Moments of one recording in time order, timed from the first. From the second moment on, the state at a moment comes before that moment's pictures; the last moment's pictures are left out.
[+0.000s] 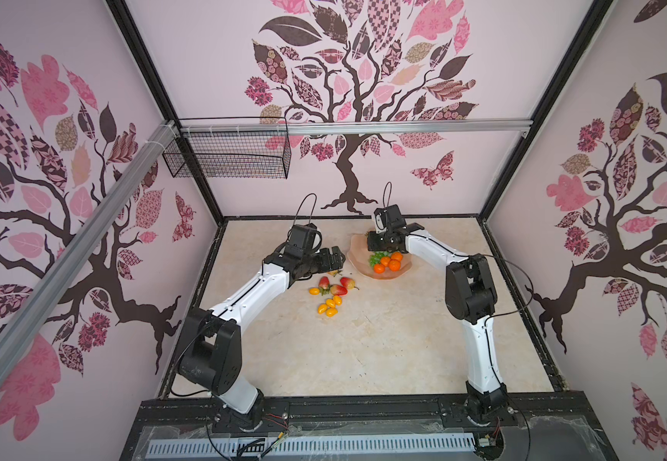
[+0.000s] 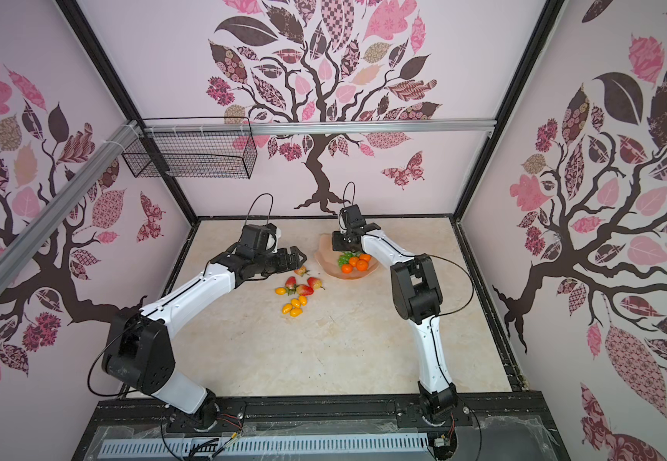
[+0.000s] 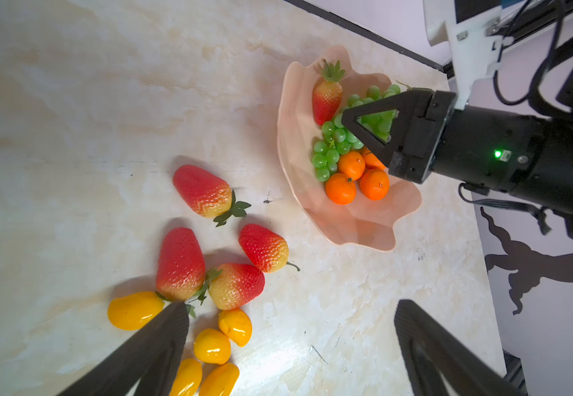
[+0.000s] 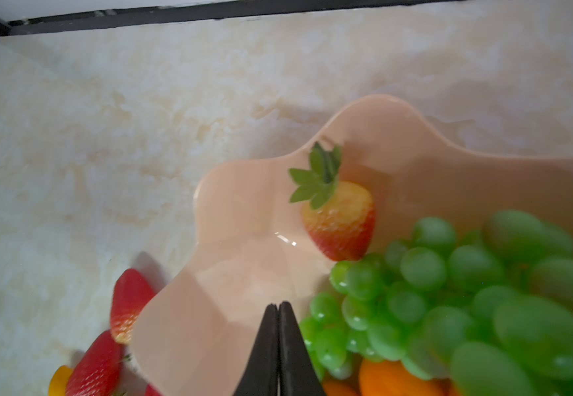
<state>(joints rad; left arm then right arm) -0.41 1.56 1.21 -0.40 0.22 -0.54 0.42 2.20 1.83 -0.46 -0.15 0.31</state>
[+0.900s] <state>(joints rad) -0.44 1.25 0.75 -0.28 0.35 -0.68 0.64 1.83 1.30 -0.42 -0.08 0.24</state>
